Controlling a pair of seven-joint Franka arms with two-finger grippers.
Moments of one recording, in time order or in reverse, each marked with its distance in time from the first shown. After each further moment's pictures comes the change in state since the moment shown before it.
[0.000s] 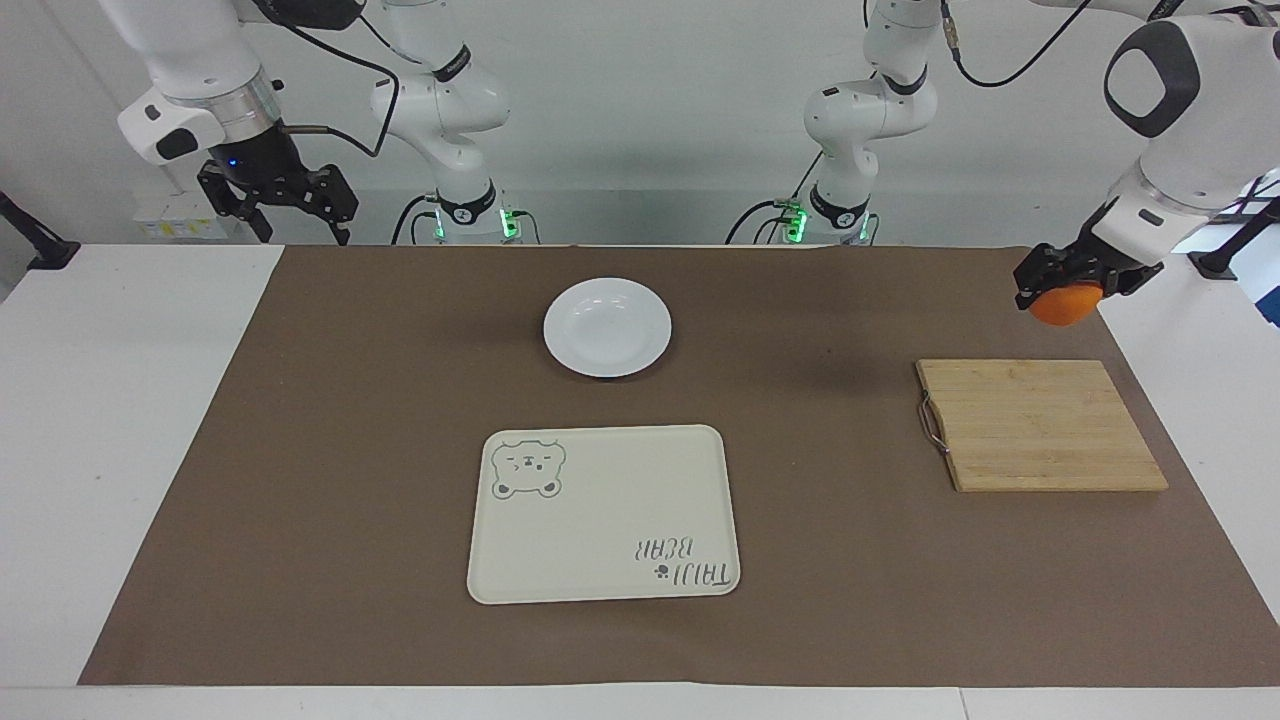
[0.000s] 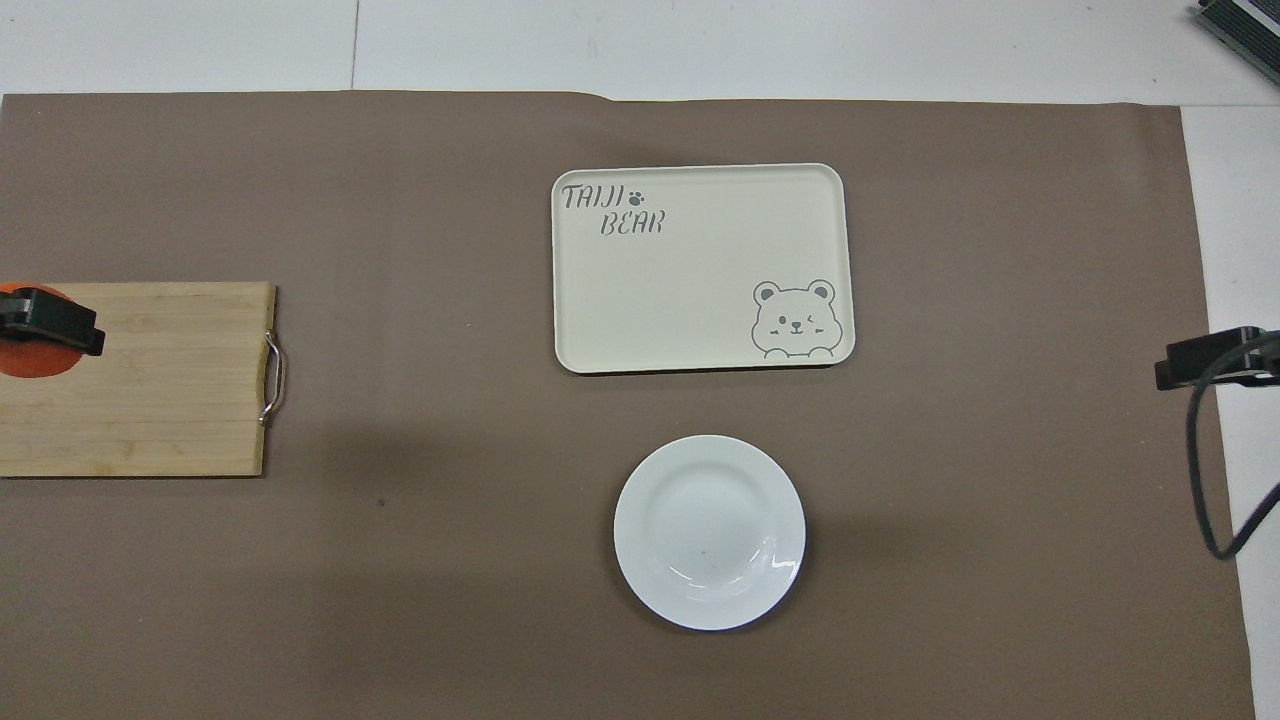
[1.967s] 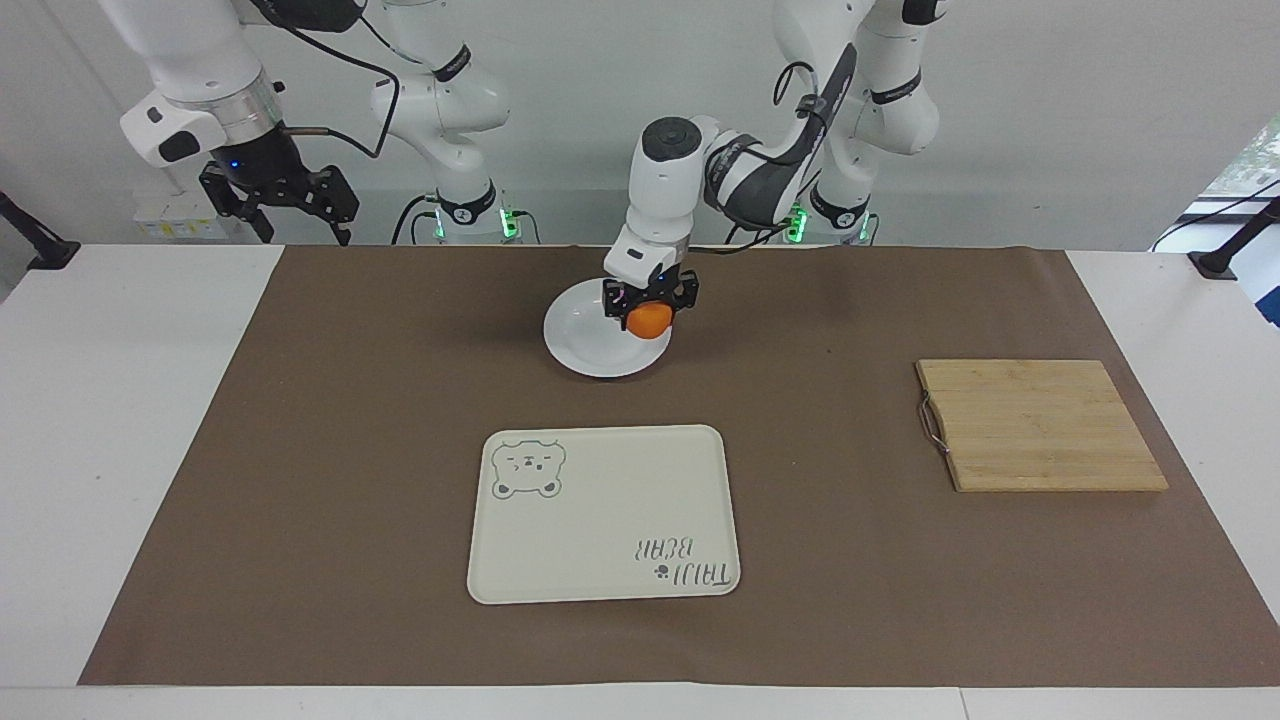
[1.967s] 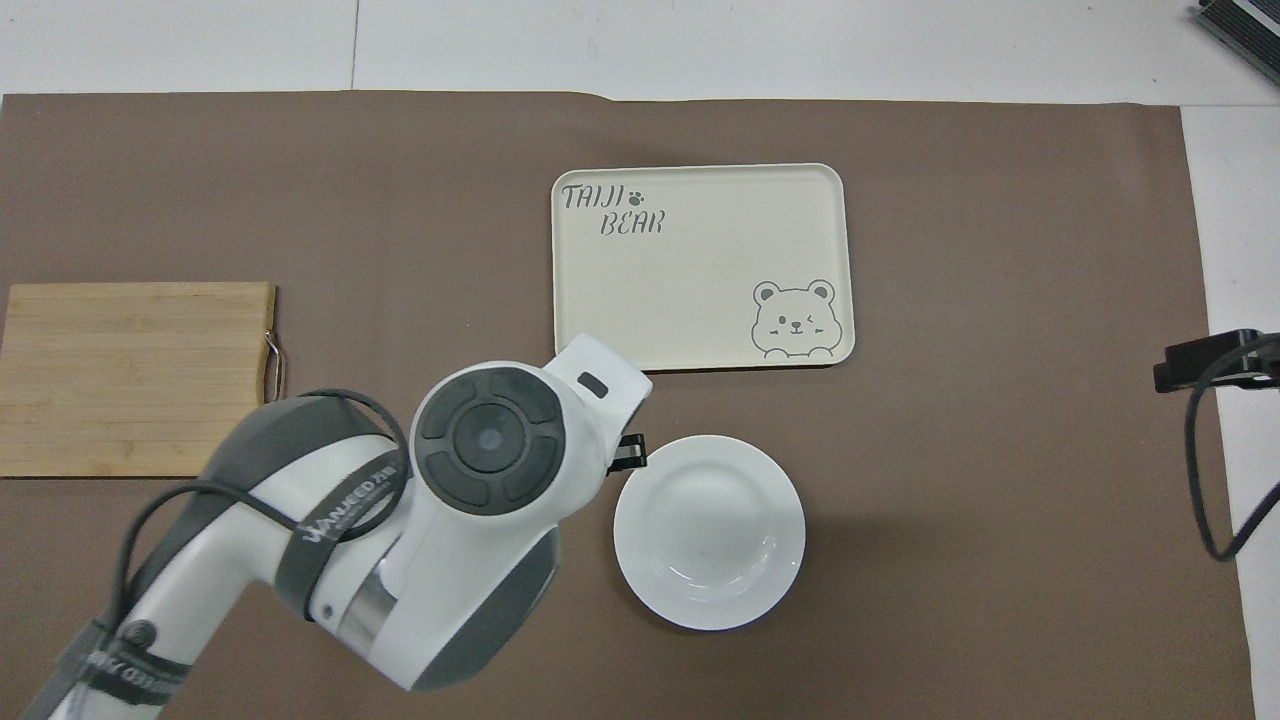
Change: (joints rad) left arm -0.879 0.153 -0.019 -0.336 -0.019 0.671 -1.106; right arm -0.001 -0.004 0.000 -0.011 0.000 0.000 0.000
